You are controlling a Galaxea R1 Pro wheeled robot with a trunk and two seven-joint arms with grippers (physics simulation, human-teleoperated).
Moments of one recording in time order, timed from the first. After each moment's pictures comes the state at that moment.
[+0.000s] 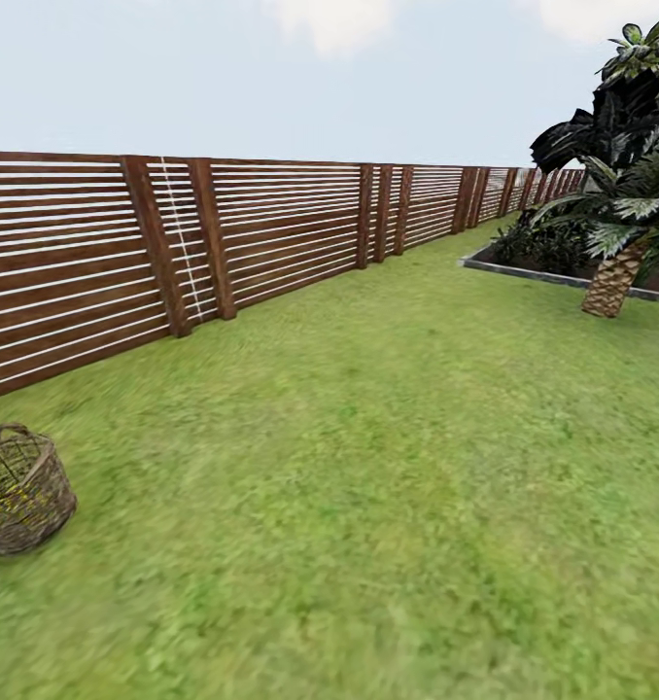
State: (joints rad) left arm 0.00 -0.01 0.00 -0.08 0.01 -0.01 -0.01; right arm -0.06 0.00 0.00 -0.07 0.00 -0.19 0.01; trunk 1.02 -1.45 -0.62
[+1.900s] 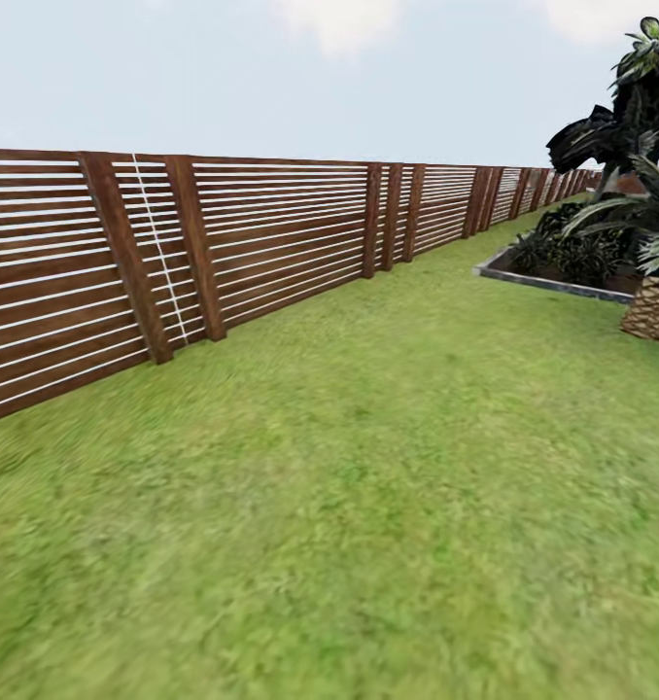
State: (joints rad) left arm 0.00 -0.01 0.00 -0.08 0.01 -0.01 -0.01; right arm -0.06 0.00 0.01 -0.09 0.01 -0.19 0.01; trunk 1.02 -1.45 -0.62
